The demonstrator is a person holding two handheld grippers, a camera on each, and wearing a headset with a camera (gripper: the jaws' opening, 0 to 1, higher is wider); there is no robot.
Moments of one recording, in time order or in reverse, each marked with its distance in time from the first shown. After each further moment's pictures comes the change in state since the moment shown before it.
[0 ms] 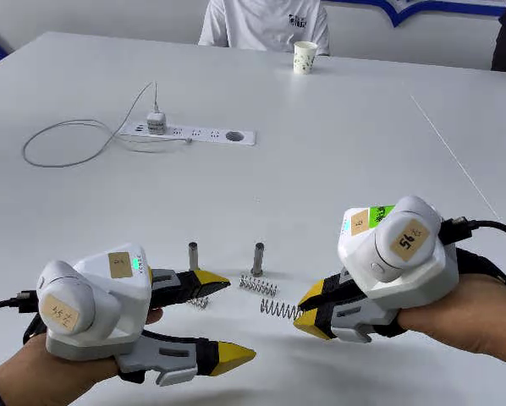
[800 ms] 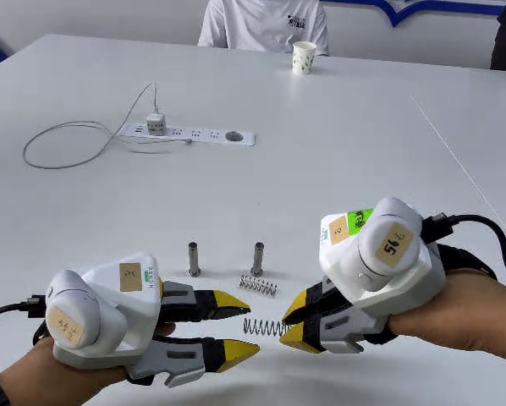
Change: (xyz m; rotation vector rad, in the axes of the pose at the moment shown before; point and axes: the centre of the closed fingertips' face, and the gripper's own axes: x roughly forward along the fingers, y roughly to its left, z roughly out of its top) left arm 0.007 -0.021 0.001 0.092 0.006 -0.084; right arm 0.004 0.027 0.007 -0.094 0.020 0.105
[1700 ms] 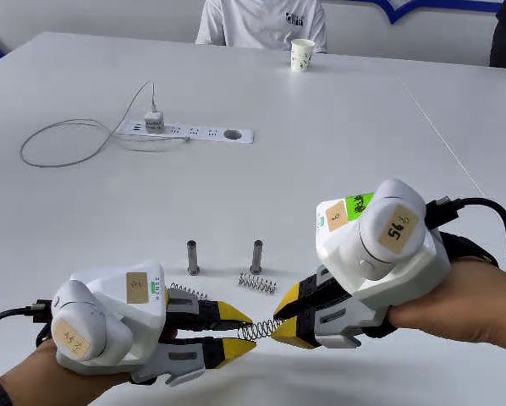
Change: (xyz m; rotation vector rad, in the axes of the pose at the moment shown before) left arm 0.003 -0.003 -0.006 0.059 0.026 -0.009; right arm -0.012 0.007 0.023 -0.012 -0.038 0.008
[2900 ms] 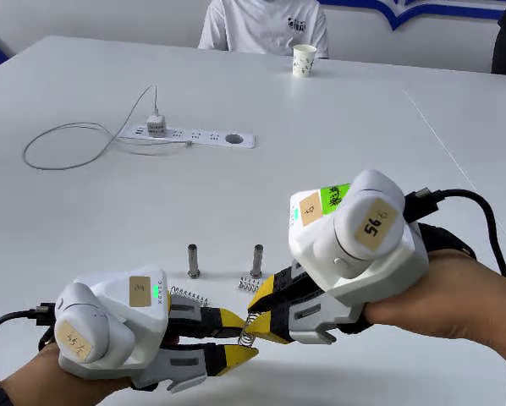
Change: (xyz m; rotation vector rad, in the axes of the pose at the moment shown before) left arm 0.001 -0.004 0.000 -0.023 -0.006 -0.011; right arm 0.004 0.005 0.028 -0.072 -0.022 -0.004
